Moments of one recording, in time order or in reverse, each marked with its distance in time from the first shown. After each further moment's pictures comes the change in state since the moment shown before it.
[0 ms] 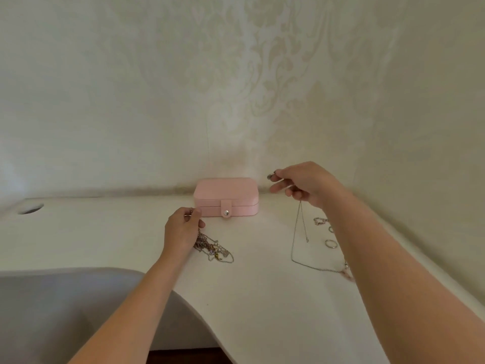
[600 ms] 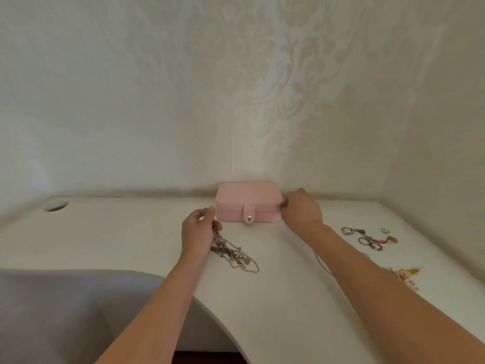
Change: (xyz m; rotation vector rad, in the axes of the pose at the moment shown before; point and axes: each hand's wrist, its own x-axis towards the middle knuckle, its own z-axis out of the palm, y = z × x) left_hand 0.009 -0.001 -0.007 -0.395 0.020 -0.179; right_hand 0.058 0.058 0.068 -0.929 0.253 -0.212
